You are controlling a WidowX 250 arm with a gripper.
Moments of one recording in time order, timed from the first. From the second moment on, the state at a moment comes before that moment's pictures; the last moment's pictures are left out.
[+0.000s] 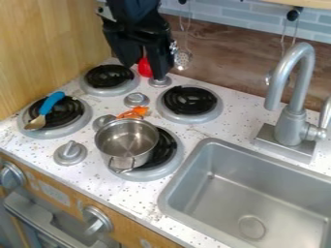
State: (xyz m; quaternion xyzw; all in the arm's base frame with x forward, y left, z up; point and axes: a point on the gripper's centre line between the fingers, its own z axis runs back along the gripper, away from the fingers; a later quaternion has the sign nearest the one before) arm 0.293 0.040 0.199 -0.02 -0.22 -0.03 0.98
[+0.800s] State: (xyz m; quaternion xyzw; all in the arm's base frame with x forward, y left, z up) arm 0.354 0.092 0.154 0.08 -0.13 0.01 0.99
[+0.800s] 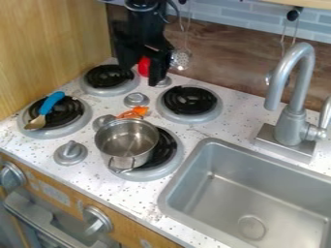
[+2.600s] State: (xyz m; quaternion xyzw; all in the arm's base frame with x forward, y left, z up) arm 0.409 0.179 0.028 -0.03 -0.13 0.10 0.99
